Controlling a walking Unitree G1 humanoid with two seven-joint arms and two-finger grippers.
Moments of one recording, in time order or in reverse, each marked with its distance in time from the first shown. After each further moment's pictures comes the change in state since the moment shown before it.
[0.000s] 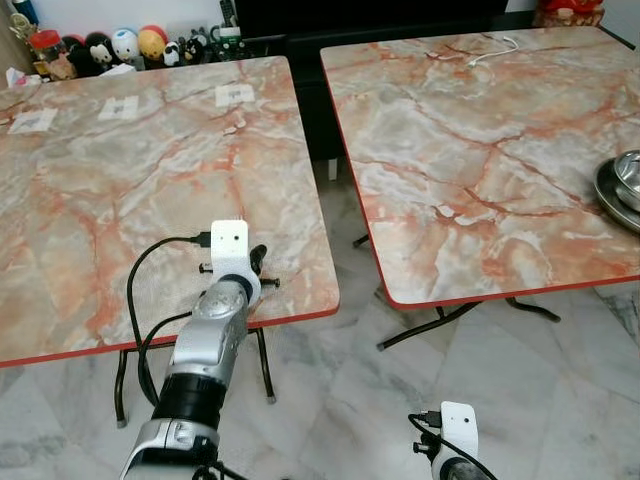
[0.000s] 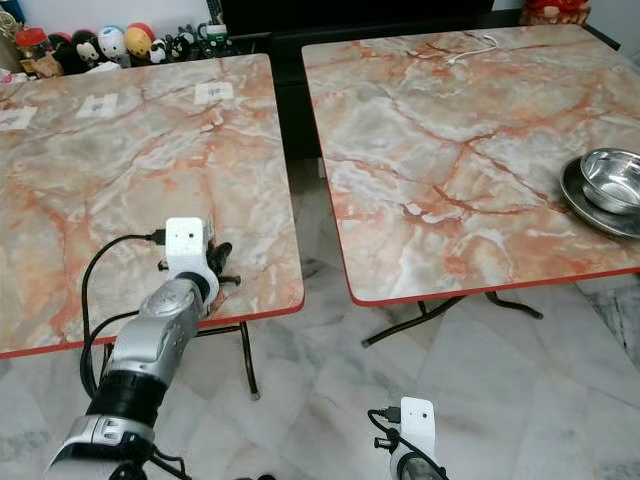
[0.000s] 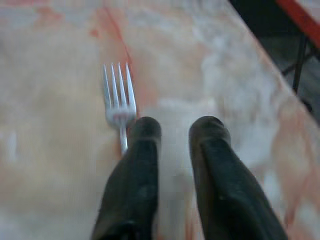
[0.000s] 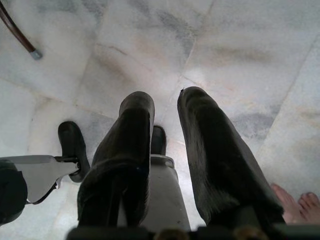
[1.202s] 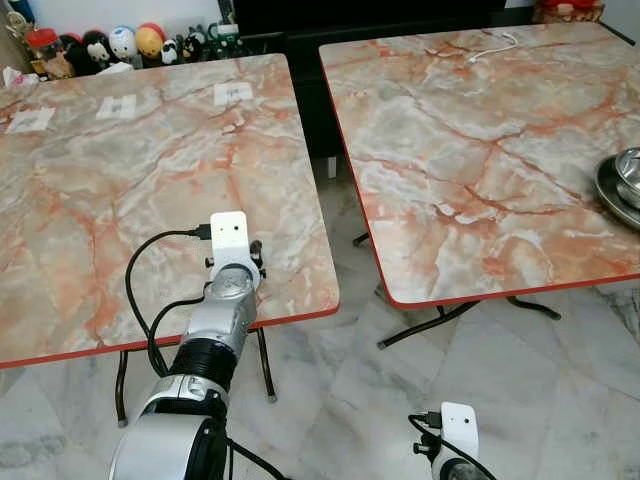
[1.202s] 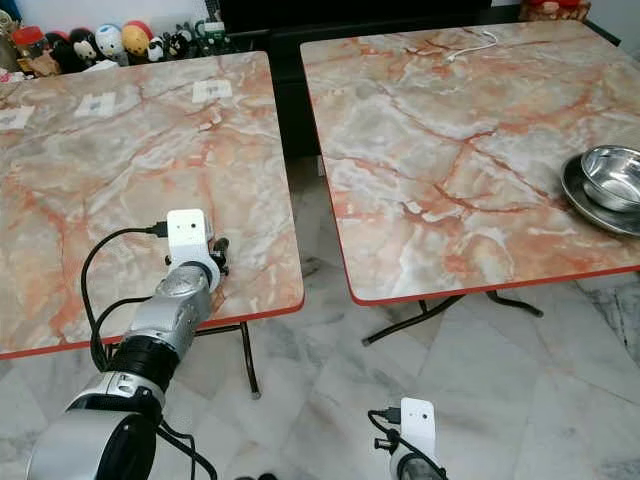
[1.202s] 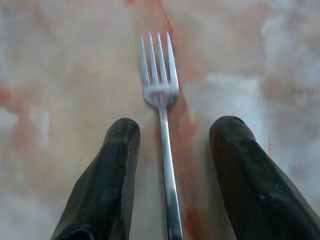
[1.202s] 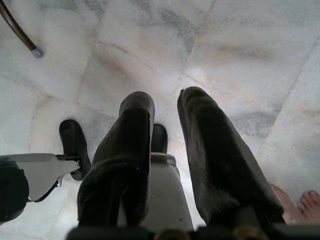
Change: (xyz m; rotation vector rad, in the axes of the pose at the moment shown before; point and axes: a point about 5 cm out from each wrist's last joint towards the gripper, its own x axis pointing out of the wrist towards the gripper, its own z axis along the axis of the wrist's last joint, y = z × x) left arm 0.020 0.000 -0.016 0.080 0.106 0.166; right arm 0.000 0.000 -0.001 0.001 0.002 -0.001
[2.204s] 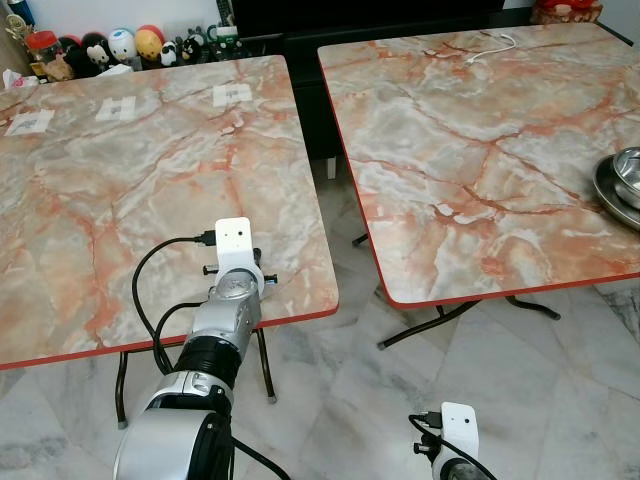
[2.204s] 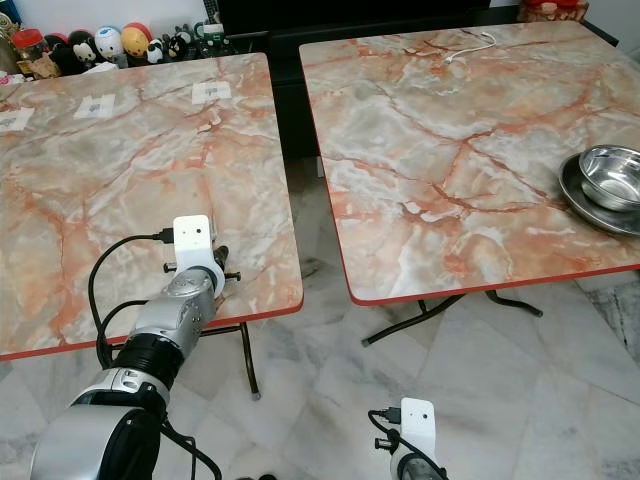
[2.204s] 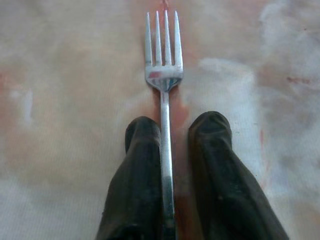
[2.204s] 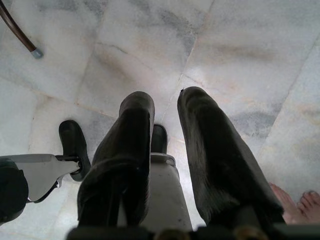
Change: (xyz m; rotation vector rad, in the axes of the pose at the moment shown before) left arm 0.001 0.000 -0.004 -0.061 0.066 0.002; right arm 0.000 -0.001 0.000 -0.002 0.000 0.000
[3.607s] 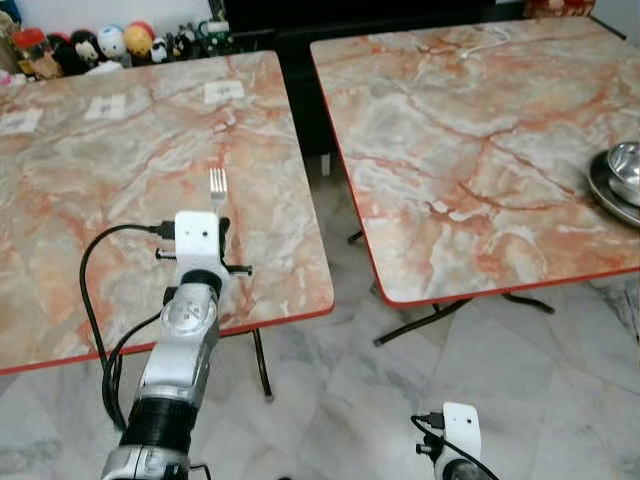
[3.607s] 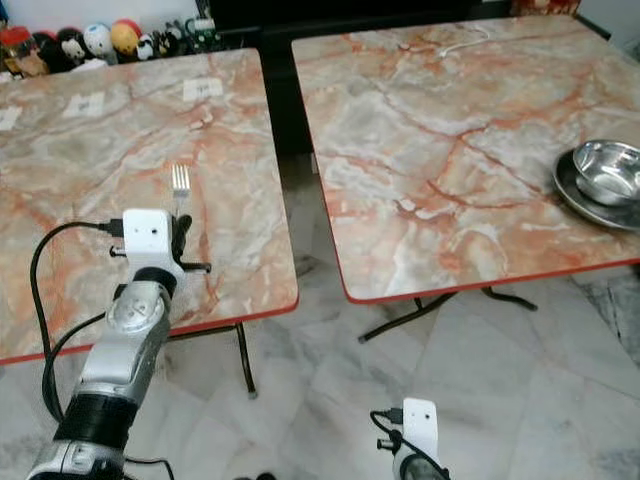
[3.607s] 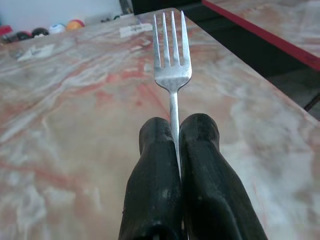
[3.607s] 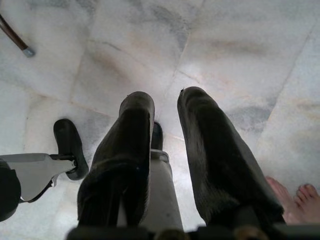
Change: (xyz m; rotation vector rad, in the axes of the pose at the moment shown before) left arm -0.052 0.044 0.014 0.138 -0.453 -0.090; right arm 0.000 -0.003 0.000 -0.006 0.002 -0.005
